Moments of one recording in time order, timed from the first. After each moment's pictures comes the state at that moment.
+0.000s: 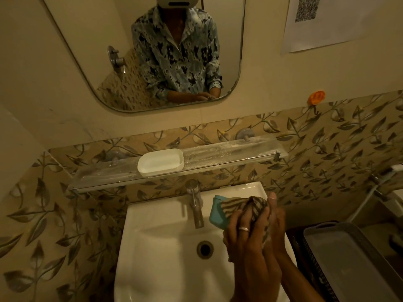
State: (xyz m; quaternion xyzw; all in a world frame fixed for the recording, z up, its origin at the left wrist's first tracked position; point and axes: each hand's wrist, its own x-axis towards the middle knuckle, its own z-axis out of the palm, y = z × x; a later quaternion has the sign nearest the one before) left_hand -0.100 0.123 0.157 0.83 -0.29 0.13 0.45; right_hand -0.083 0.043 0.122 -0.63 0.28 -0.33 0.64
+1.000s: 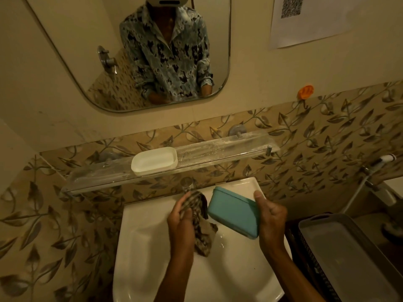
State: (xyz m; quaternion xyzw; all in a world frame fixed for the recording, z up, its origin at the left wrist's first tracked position) left_hand -0.003 0.187 0.160 0.71 0.01 -0.10 0.70; right_hand -0.082 0.040 0.143 -0.61 0.30 -0.37 0.63
